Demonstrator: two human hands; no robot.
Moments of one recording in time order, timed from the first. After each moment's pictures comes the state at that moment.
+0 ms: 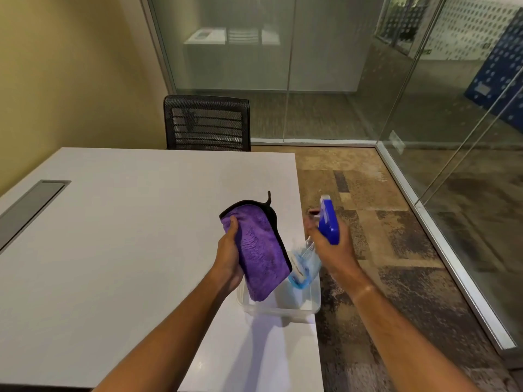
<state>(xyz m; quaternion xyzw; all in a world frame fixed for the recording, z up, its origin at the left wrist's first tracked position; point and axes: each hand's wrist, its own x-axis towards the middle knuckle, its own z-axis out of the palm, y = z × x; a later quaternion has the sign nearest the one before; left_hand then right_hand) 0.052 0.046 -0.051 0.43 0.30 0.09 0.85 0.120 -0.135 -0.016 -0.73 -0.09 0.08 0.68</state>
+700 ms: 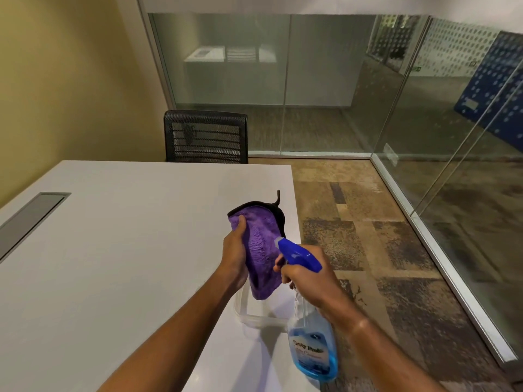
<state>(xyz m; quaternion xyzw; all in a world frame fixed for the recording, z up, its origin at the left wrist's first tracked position) 0.068 0.031 -0.028 0.48 0.31 0.11 0.81 0.064 -0.126 0.021 -0.76 -0.15 0.19 0.61</state>
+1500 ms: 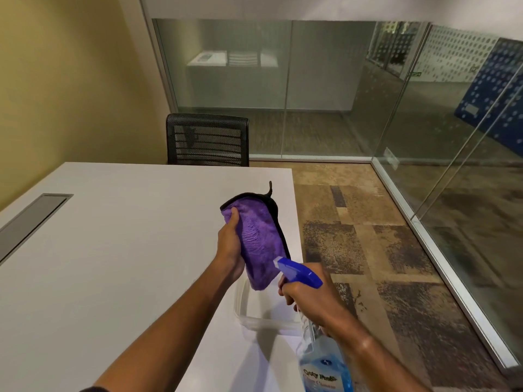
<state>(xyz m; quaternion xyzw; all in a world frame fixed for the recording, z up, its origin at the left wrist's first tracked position) 0.073 0.041 -0.014 0.46 0.30 0.15 0.82 0.053 -0.137 0.002 -0.82 -0.12 0.21 0.52</state>
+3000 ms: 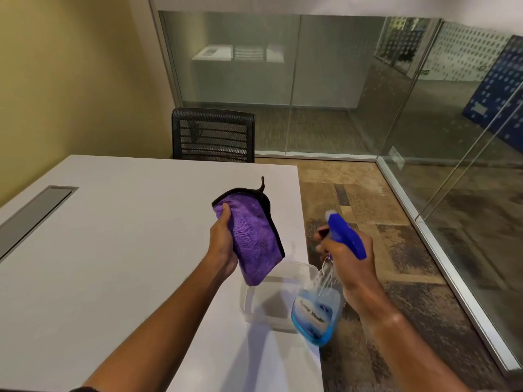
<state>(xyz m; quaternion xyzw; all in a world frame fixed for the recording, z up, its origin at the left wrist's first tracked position) 0.064 0.072 -0.016 0.42 0.30 0.16 0.84 0.091 -0.146 0.026 -0.70 -0.04 0.07 0.71</state>
